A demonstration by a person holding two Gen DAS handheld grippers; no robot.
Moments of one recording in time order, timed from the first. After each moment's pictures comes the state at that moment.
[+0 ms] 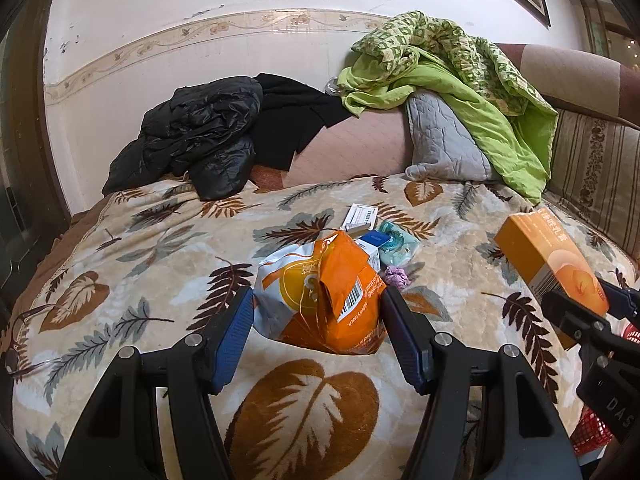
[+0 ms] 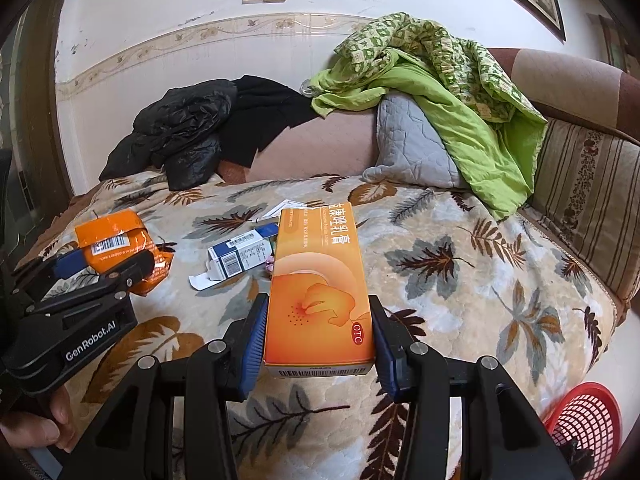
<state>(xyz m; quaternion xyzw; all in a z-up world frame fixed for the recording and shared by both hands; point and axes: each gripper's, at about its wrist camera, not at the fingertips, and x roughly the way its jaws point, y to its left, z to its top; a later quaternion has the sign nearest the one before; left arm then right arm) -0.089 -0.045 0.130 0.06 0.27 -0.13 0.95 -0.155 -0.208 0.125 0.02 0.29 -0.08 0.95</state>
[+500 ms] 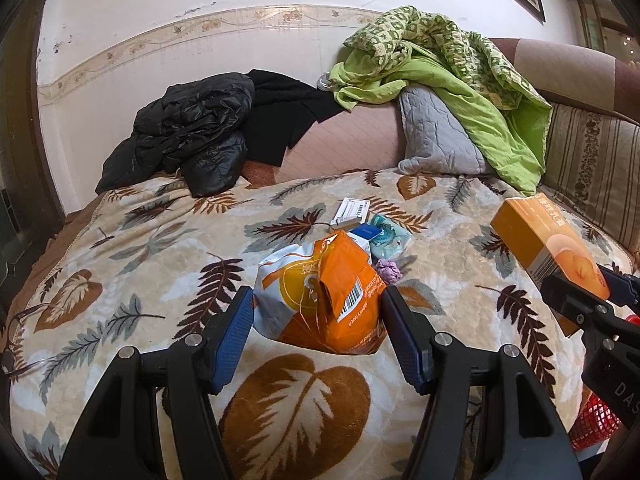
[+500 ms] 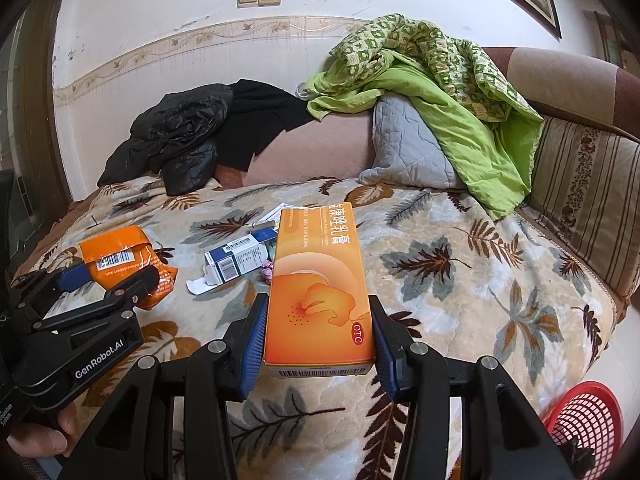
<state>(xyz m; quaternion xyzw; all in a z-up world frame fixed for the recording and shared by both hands) -0.089 -0.049 0.123 0.07 0.27 -0.14 0.95 -0.157 -0.212 0.126 0.02 0.29 -0.08 0.95</state>
